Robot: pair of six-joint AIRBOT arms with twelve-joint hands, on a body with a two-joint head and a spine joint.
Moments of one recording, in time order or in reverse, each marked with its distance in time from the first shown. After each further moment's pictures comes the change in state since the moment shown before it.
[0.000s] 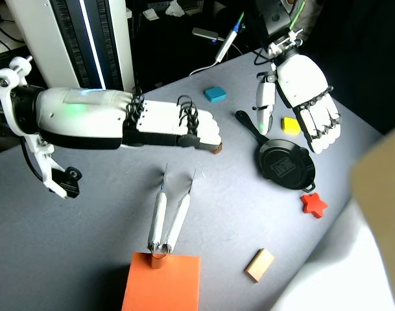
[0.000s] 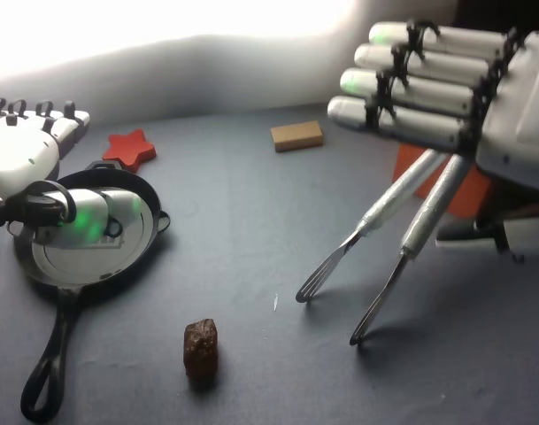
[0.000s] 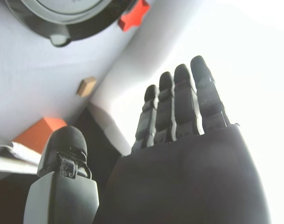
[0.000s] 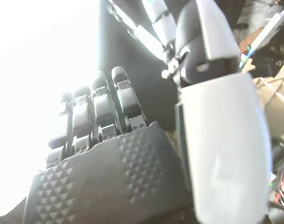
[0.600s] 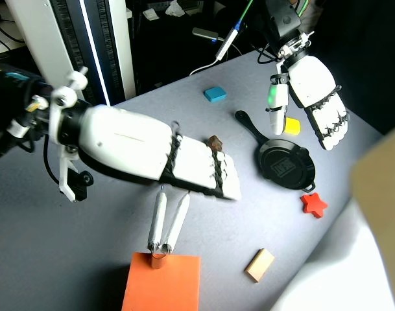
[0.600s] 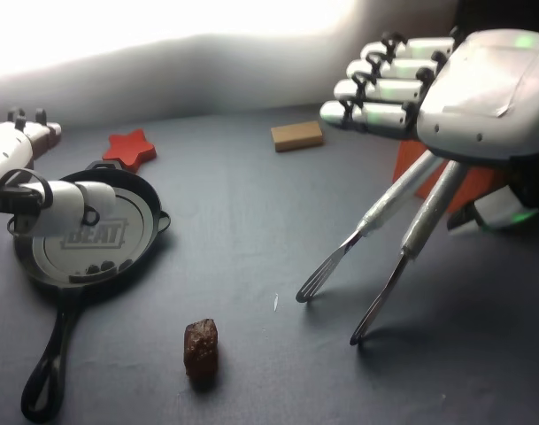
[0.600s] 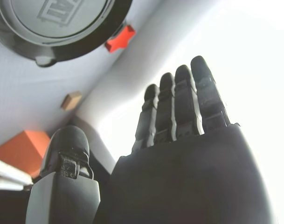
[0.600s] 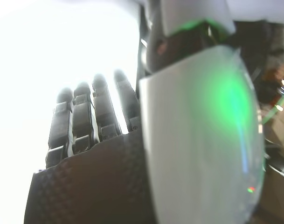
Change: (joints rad) left arm 0.001 0.001 0.051 -0.096 0.022 -0.003; right arm 0.225 -0.119 0.014 0.016 -0.618 0.092
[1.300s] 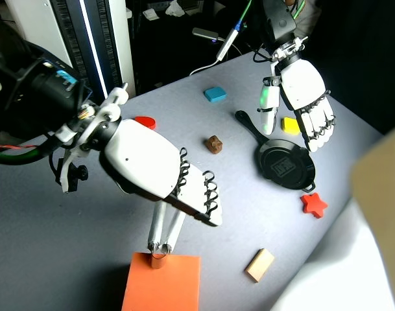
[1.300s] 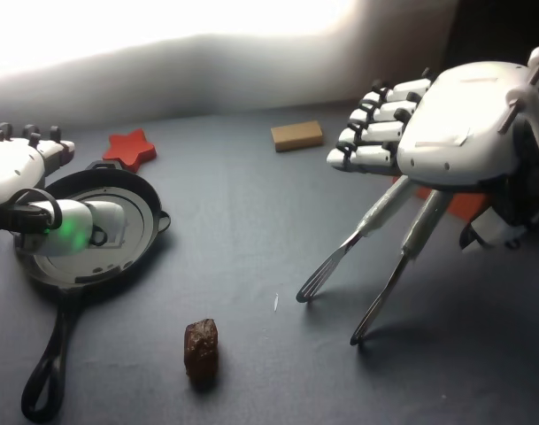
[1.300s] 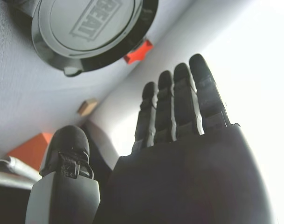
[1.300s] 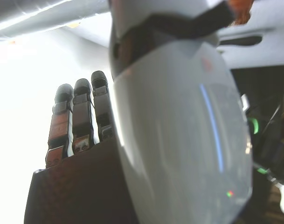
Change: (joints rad) left arm 0.026 0.002 -0.026 0.030 0.014 0.002; right arm 0.059 -0.084 -0.006 -0.021 -0.299 -0.067
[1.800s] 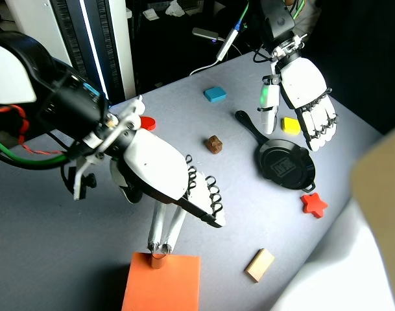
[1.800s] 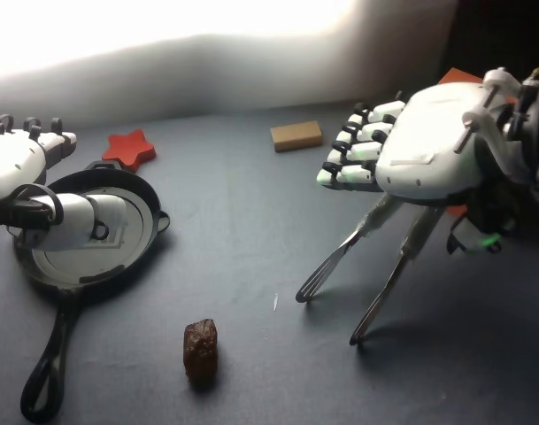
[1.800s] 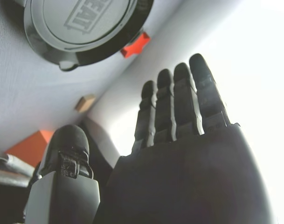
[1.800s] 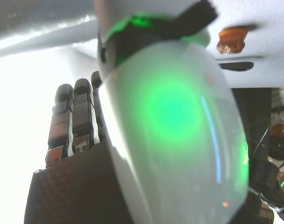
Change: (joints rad) left arm 0.003 0.000 -0.002 0.045 -0.015 -0.034; right arm -0.021 -0.101 0.076 -0.015 -0.051 0.003
